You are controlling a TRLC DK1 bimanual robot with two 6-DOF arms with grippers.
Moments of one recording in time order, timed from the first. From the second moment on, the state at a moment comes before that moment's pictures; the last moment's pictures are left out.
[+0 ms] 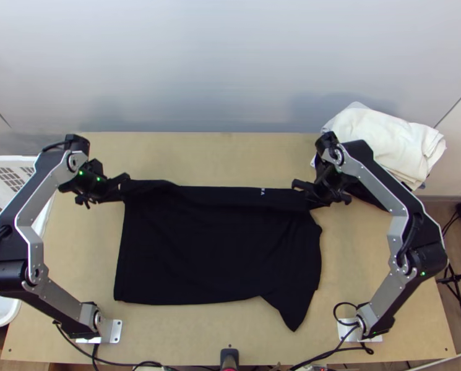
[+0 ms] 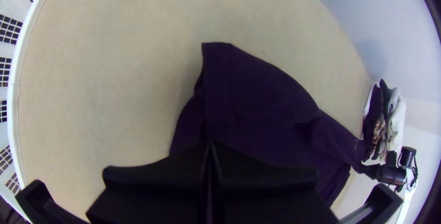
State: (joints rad) left arm 0.14 1.72 1.39 -1.00 0.29 -0.25; right arm 0.24 1.86 1.54 -1.23 -0.20 0.45
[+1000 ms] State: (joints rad) left arm 0.16 1.52 1.08 -0.92 0.29 -0.10; right arm 0.21 1.69 1.22 -0.97 -0.02 0.43
